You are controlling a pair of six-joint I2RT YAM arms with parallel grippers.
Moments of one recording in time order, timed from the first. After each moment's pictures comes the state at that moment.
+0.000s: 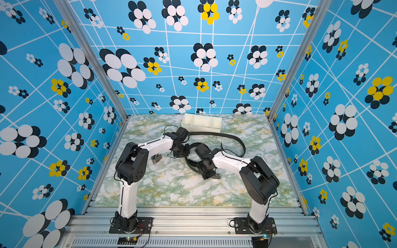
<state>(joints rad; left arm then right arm) -0.51 2.12 1.54 -0.69 0.13 -0.64 0.73 1.79 1.14 -0.67 -0.12 1.74</state>
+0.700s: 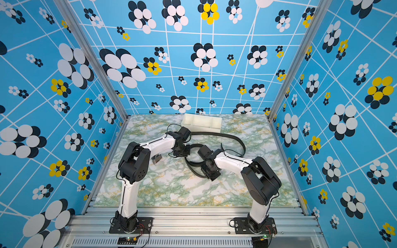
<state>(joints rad) -0.53 2.15 1.60 -0.77 0.05 -0.52 0.70 1.76 1.09 -0.75 -0.06 1.54</state>
